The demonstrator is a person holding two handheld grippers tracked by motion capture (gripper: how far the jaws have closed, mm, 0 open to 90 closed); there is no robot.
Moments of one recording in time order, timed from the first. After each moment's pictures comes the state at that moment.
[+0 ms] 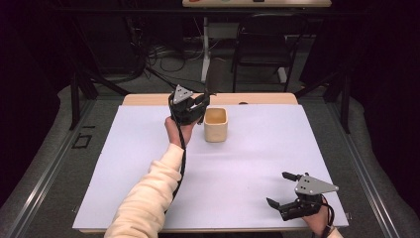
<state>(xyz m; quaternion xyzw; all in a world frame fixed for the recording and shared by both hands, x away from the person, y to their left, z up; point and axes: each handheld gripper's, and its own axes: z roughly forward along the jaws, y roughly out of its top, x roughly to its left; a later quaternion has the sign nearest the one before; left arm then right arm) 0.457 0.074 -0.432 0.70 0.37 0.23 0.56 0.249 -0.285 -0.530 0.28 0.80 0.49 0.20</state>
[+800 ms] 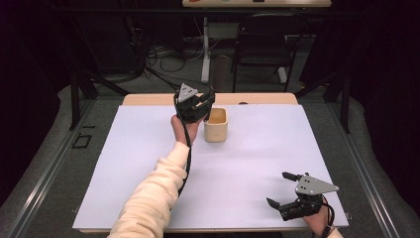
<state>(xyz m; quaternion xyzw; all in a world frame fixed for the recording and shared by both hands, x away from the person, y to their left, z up) 0.464 0.060 -0.434 0.69 0.37 0.22 0.58 0.249 -0.286 -0.529 0.28 0.80 0.49 0.20</state>
